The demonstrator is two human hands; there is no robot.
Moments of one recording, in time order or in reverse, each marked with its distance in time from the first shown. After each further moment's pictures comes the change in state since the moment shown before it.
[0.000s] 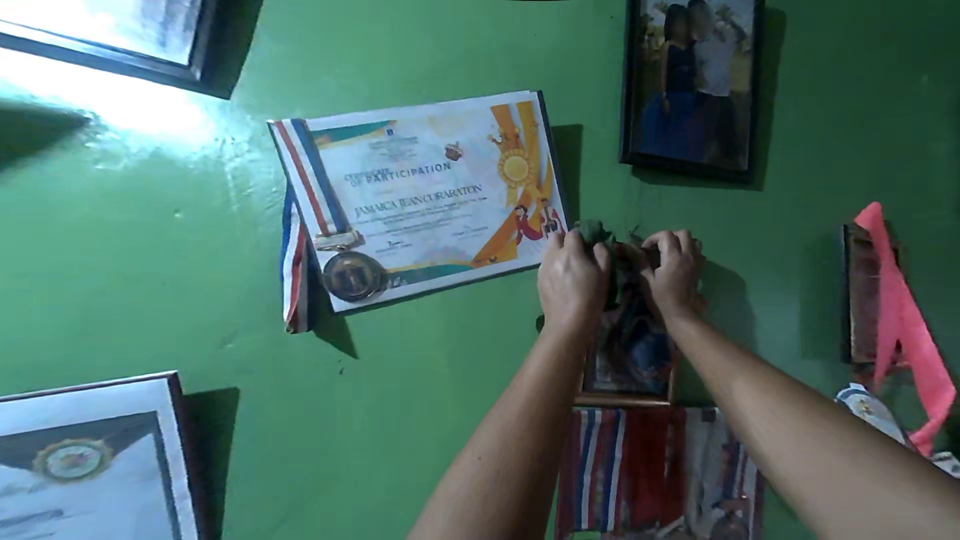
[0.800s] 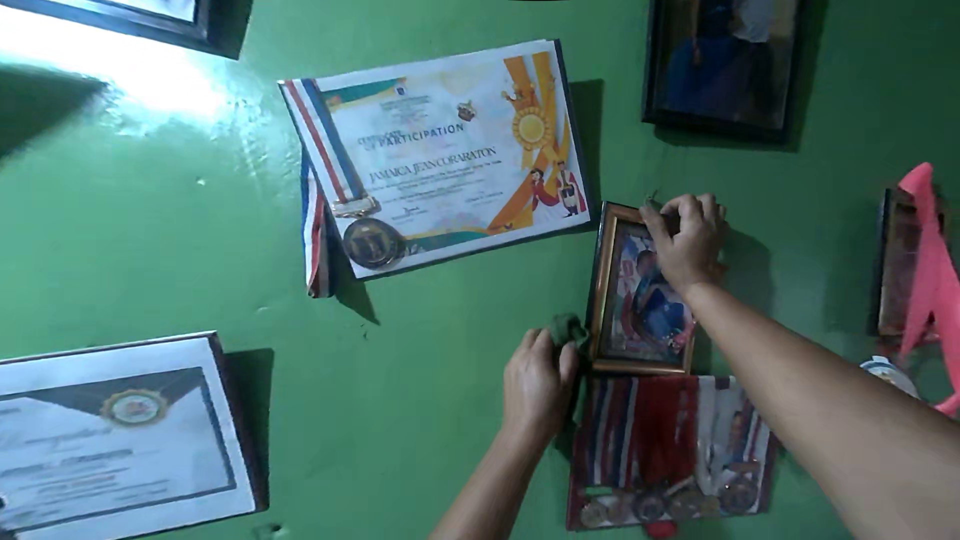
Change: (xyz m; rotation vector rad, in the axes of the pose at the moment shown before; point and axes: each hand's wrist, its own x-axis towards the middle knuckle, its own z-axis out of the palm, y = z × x) left_hand -0.132 -0.083 -0.031 0.012 -0.157 -0.040; right_hand -0.001 -0.002 0.004 0.019 0.022 0.025
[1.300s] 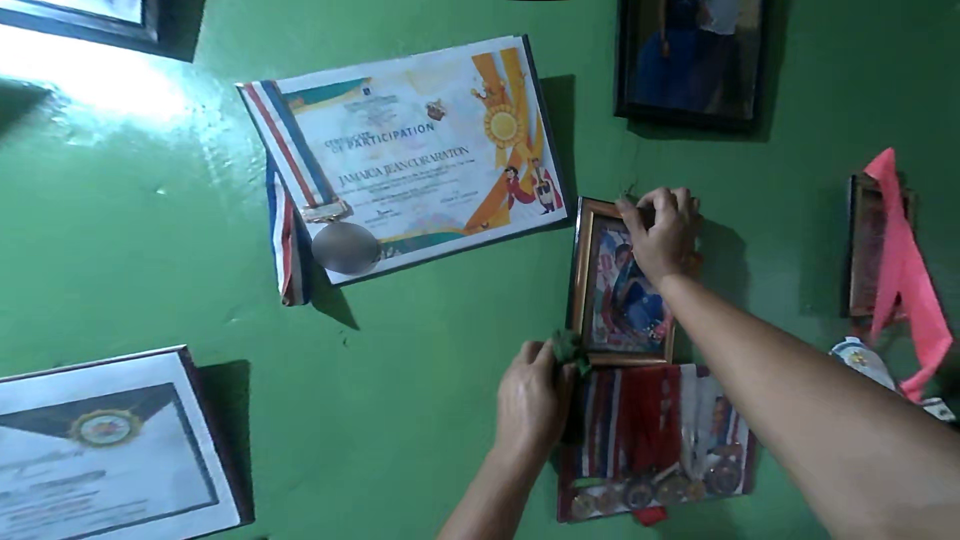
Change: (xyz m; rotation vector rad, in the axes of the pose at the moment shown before) left_hand -0.016 0.007 0.005 0.117 -0.108 -0.008; right_hand -0.001 0.000 0.003 0.007 0.018 0.047
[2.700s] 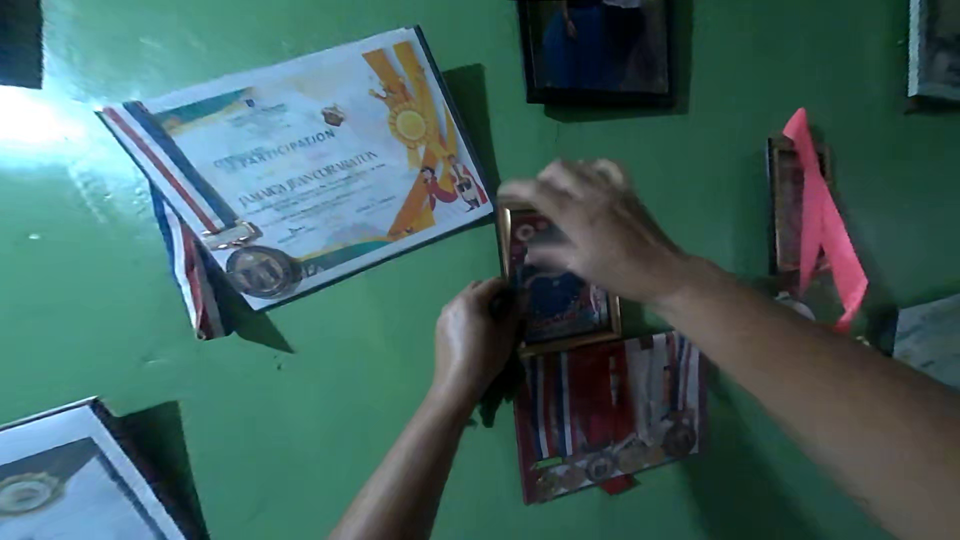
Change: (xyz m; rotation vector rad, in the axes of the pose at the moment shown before) left_hand 0.049 0.052 -0.036 -0.026 0.023 0.066; right_hand -0.011 -0.069 -0.117 0.042 -0.337 -0.580
